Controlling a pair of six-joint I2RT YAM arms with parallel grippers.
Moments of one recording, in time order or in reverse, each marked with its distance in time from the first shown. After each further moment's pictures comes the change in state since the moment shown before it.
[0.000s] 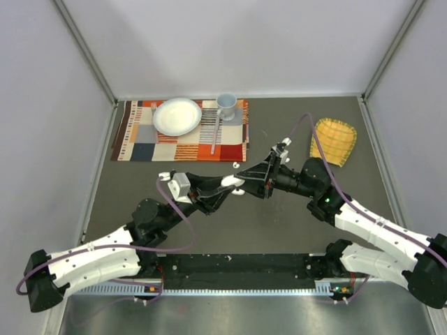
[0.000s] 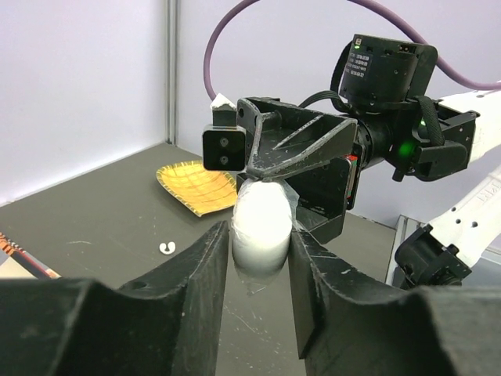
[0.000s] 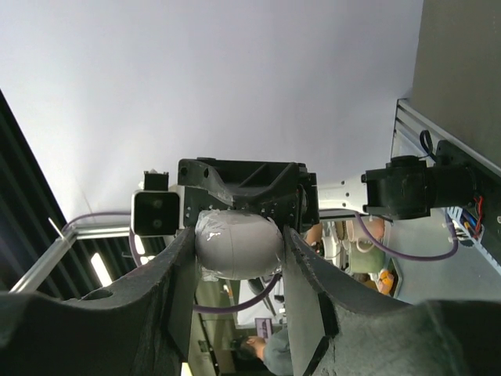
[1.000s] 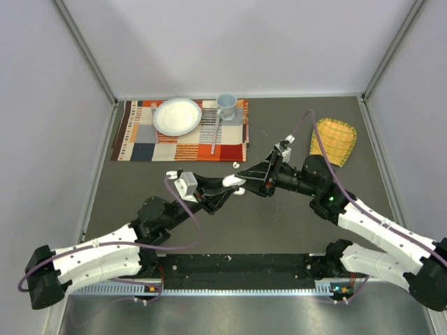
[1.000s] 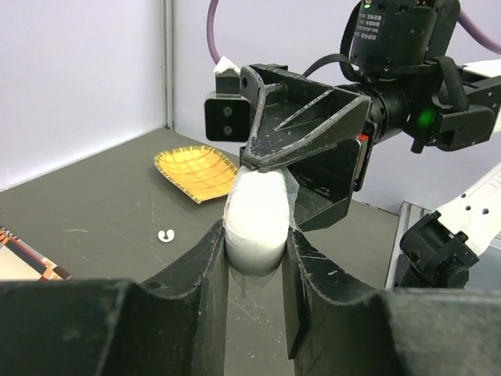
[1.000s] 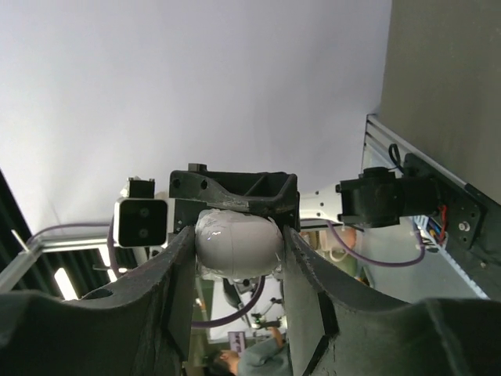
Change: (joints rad) left arm 0.000 0.063 0.000 0.022 0.010 0.000; right arm -0.004 -0.018 0.035 -0.112 0.028 -0.084
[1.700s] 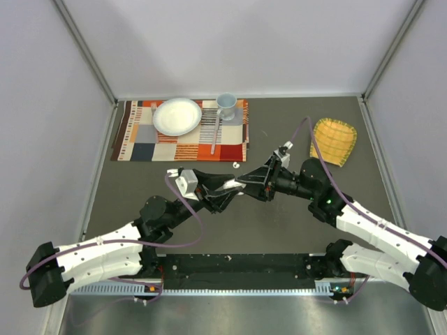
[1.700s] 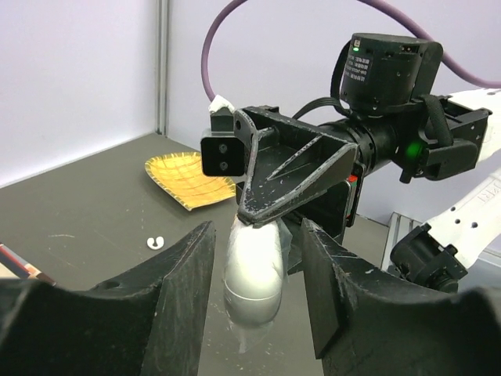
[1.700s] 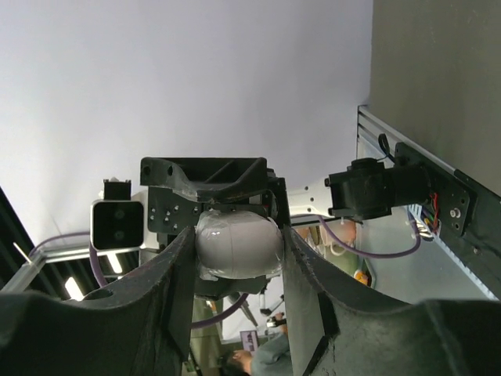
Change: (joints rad) left arm 0.001 0.042 0.000 0.062 0.006 -0.039; right arm 0.000 -0.006 -0.039 -0.020 0.002 0.009
